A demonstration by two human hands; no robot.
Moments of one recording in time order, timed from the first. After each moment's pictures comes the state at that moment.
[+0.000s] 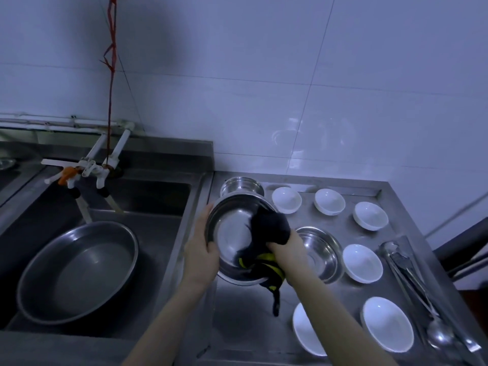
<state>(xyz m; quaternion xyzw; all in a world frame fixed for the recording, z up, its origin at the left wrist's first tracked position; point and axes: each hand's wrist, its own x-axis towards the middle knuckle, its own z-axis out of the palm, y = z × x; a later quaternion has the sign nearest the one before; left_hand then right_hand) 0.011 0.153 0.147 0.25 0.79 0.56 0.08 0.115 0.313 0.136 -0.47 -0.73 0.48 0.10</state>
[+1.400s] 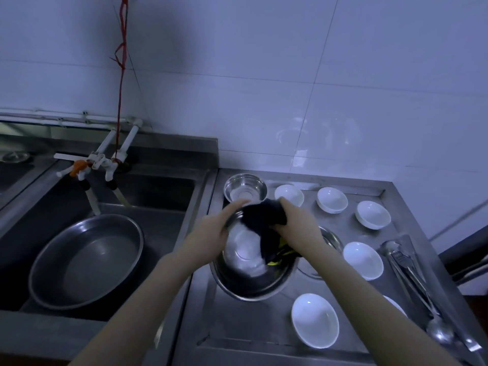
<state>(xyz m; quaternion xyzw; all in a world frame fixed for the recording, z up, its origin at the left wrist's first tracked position) 0.000 0.153 0.184 0.47 0.80 0.36 0.14 0.118 0.341 0.178 -0.29 -0.92 0.23 0.08</state>
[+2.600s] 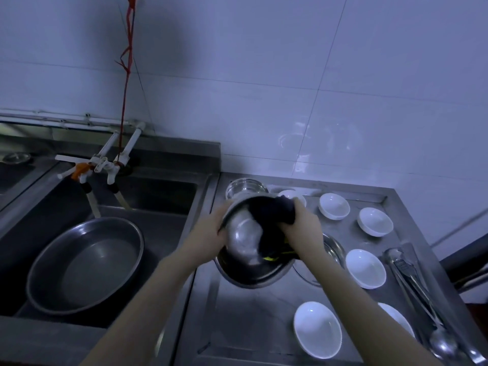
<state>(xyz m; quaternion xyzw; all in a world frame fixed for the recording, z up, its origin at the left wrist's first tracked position) -0.011 0.155 0.192 0.40 0.79 0.42 0.17 0.108 0.336 0.181 -0.37 -0.87 0.28 0.17</state>
